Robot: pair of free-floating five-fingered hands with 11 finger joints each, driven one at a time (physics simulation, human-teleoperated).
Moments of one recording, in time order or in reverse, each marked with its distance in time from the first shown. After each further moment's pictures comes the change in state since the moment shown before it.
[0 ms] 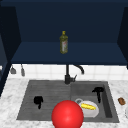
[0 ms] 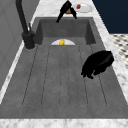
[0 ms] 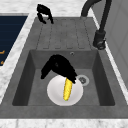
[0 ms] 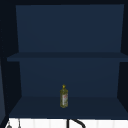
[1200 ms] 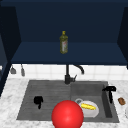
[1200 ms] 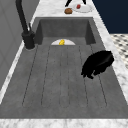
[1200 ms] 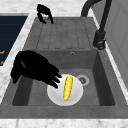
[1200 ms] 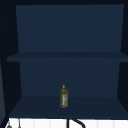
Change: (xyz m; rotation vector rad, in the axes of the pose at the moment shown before) left hand 0.000 0.000 0.000 0.000 0.000 0.000; right hand -0.064 -0.011 0.128 -0.053 -0.019 -0.016
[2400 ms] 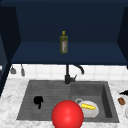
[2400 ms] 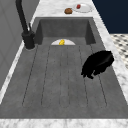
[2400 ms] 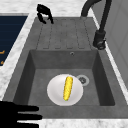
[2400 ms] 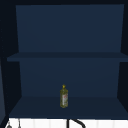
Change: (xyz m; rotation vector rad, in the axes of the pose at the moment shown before) left hand 0.000 0.000 0.000 0.000 0.000 0.000; right hand -0.148 0.023 0.068 -0.043 -0.043 -0.043
